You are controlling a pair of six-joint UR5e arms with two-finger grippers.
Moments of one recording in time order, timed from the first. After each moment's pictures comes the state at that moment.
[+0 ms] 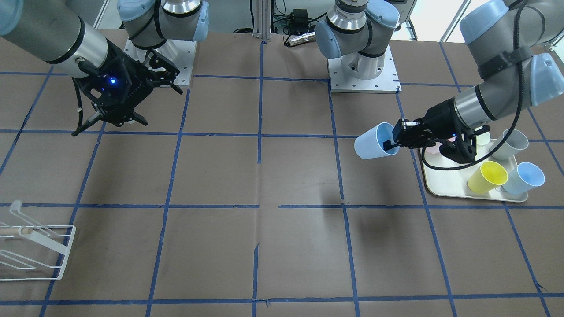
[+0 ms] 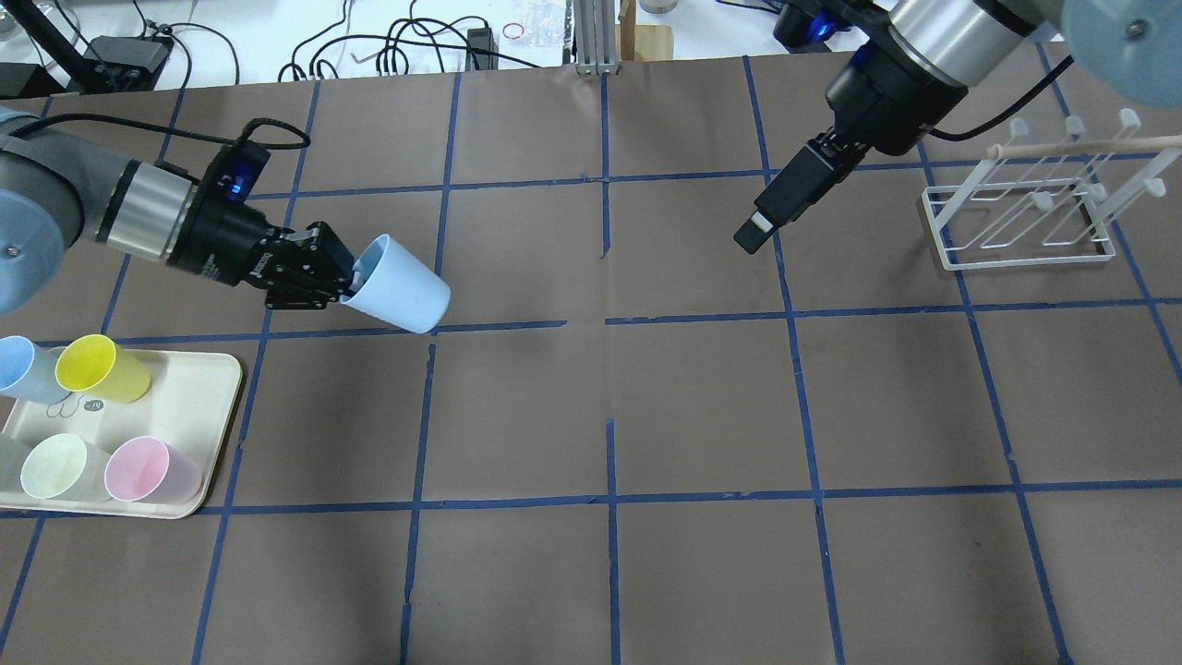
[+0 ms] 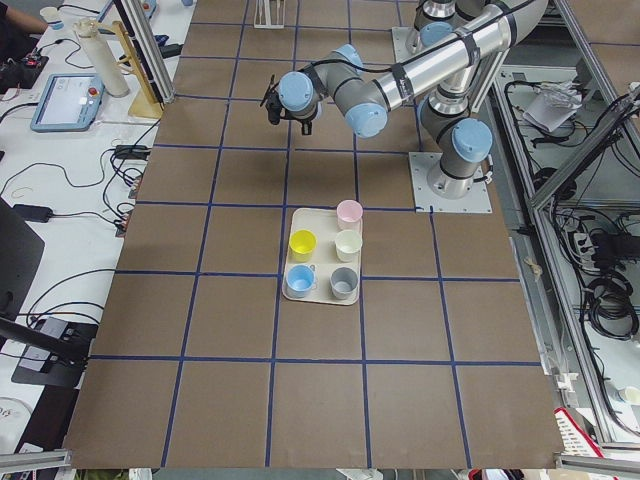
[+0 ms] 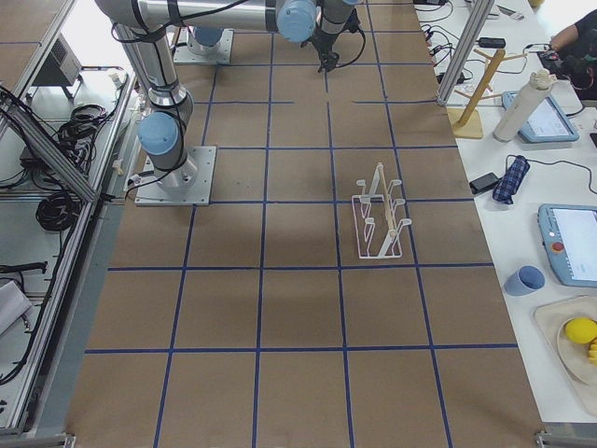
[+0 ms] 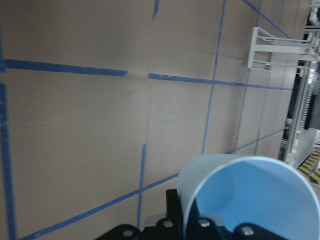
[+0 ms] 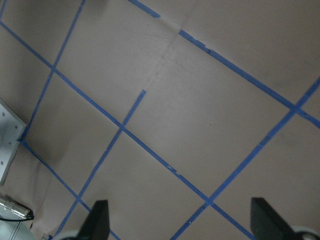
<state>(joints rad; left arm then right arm) -1.14 -1.64 -1.86 -1.53 1.14 0.49 1.51 -1.50 1.50 -1.32 -1.29 -0.70</state>
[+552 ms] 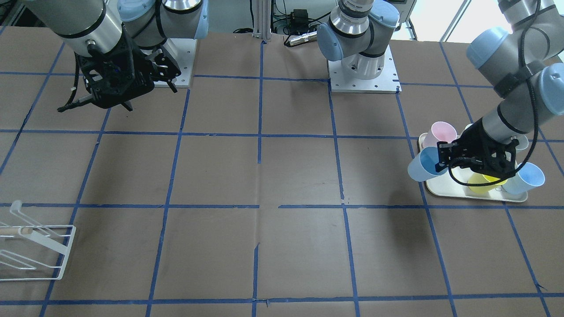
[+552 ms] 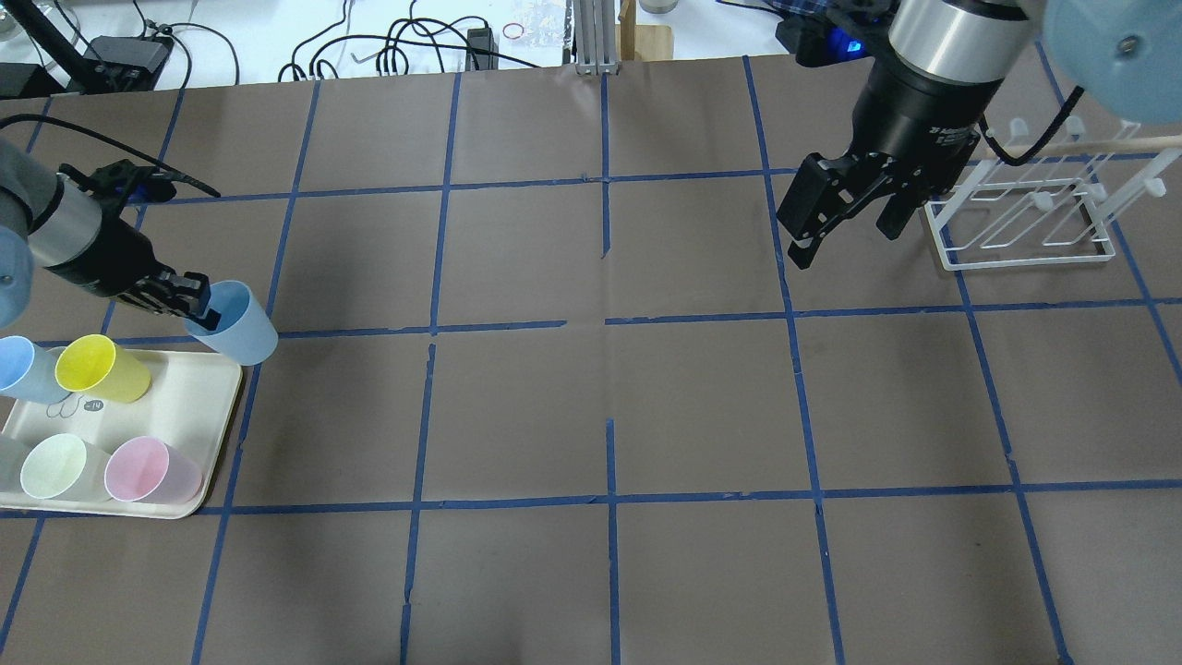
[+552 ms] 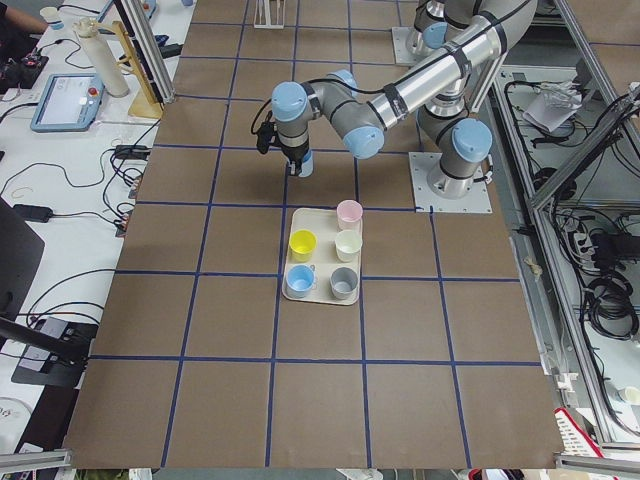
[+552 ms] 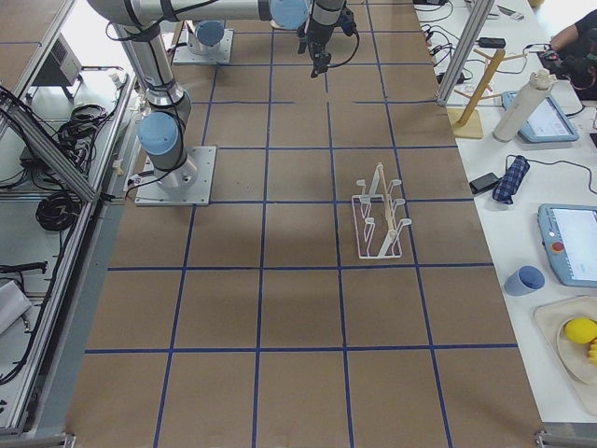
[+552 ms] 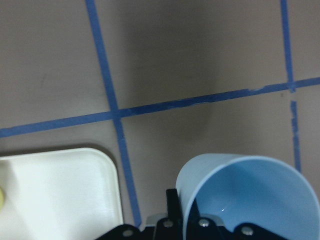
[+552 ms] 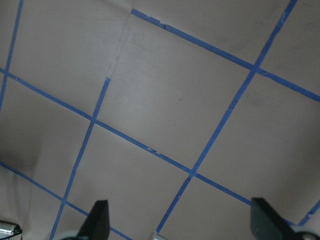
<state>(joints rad) -1.04 -1.72 -1.88 -1.19 1.45 0.72 1.61 -1.53 1.50 -1.37 -1.48 -0.34</state>
